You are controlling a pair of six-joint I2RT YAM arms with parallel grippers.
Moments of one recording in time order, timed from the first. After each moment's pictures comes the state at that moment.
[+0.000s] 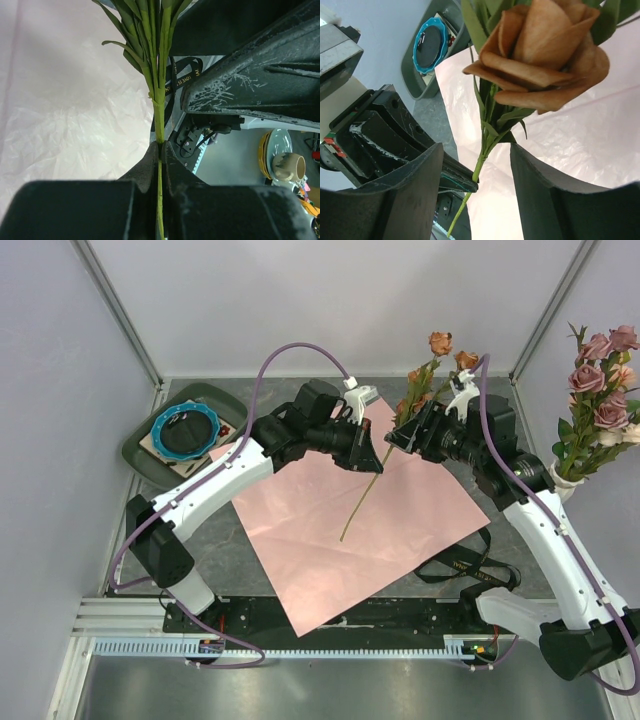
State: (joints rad) left arm -0.79 1.64 1.61 -0.54 0.54 -0.41; right arm 0.34 1.08 1.24 -0.56 -0.30 0.69
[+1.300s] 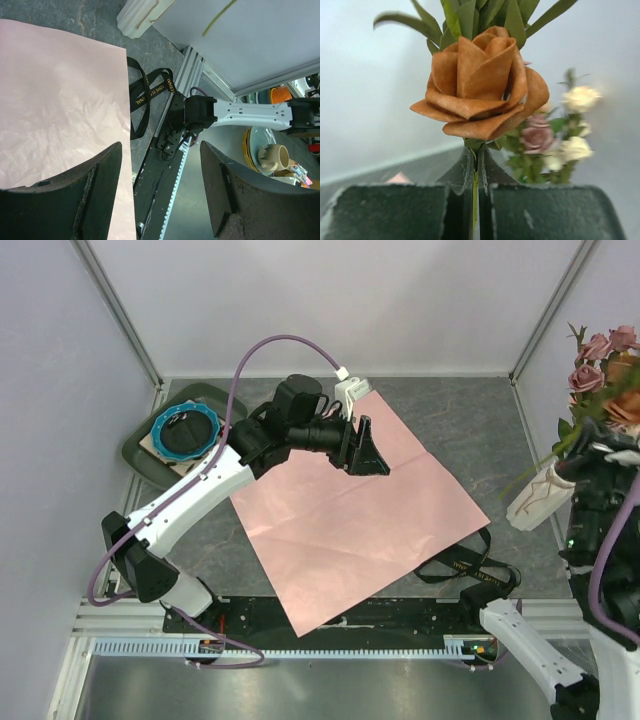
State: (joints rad) left arm -0.80 1.52 1.60 -0.50 0.61 -0.42; right arm 0.34 0.69 1.48 -0.56 0.60 -0.02
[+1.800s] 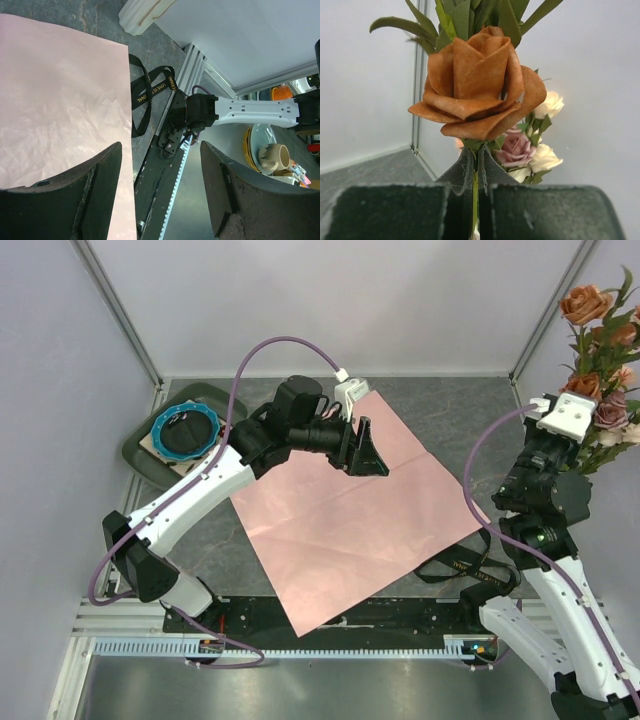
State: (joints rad) left arm -0.79 1.52 1.59 -0.50 0.61 -0.42; right arm 0.34 0.72 0.95 0.30 0.93 -0.64
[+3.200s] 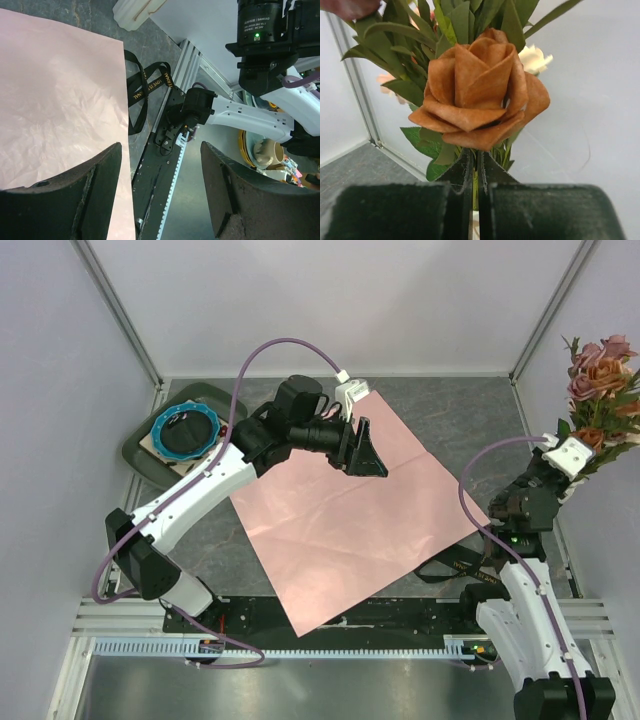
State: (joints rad) left arm -0.77 1.54 1.58 -0.49 0.66 -0.42; right arm 0.02 0.68 0.53 0.65 0.91 -0.43
